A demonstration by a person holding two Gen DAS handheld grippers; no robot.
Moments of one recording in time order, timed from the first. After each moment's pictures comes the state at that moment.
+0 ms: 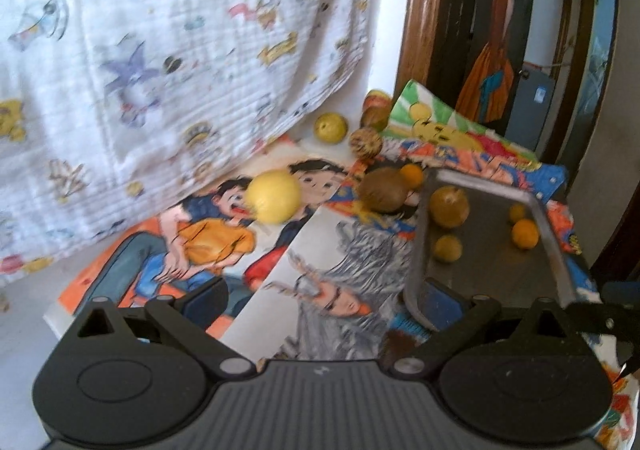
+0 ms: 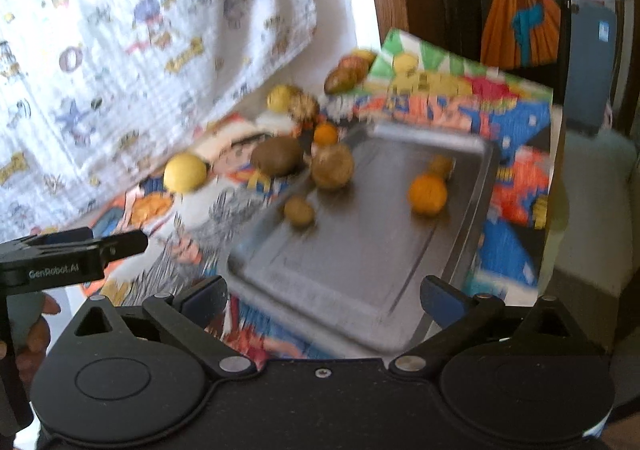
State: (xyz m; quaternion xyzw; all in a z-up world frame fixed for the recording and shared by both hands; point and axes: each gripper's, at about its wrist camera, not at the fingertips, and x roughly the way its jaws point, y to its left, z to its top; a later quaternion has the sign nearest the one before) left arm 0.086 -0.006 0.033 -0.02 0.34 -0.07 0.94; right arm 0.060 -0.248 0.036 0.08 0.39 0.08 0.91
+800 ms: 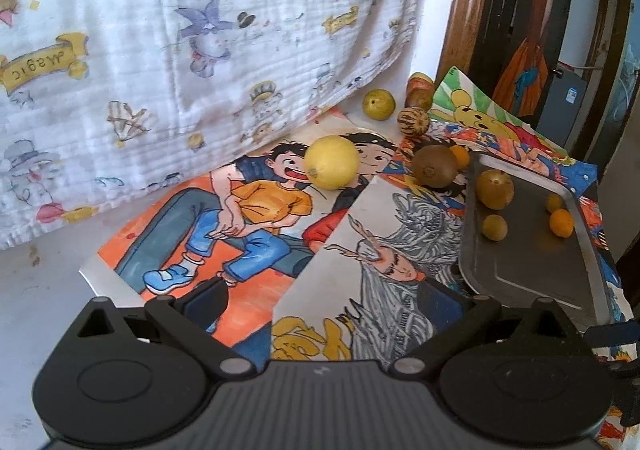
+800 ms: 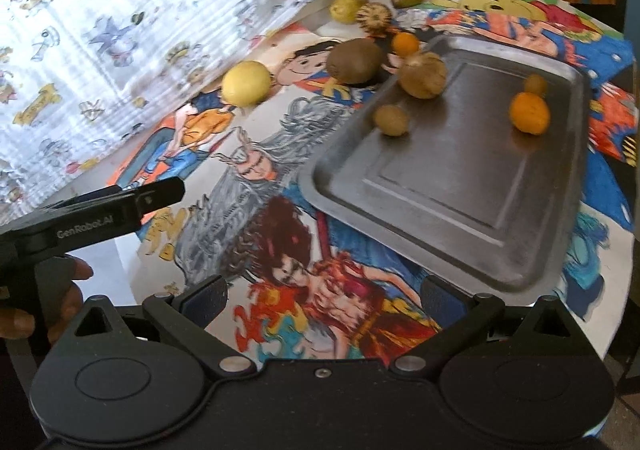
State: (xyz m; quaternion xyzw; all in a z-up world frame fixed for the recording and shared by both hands) left arm 0.080 0.030 0.020 -0.04 0.37 -0.03 0.93; right arm 0.074 -0.190 0.015 0.08 0.49 0.15 0.86
